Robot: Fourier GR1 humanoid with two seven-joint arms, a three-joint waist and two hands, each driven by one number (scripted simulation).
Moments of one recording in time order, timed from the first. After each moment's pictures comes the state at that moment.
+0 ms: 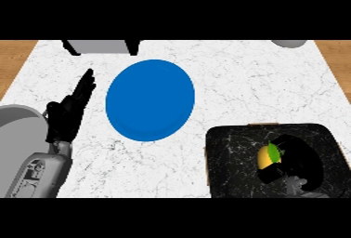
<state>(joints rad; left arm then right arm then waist) -0.26 0.27 -0.07 -1.40 0.01 0.11 0.09 0.01 -0.13 0.11 -1.67 0.96 0.14 0.94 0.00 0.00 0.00</state>
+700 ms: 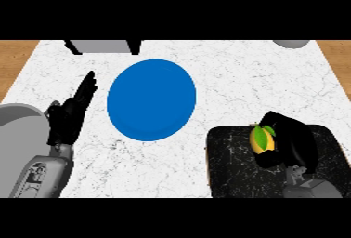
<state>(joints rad) -0.24 0.25 -0.06 -1.42 -0.02 0.10 0.09 -0.10 -0.24 0.21 -1.67 1.02 0.05 0.58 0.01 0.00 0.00</state>
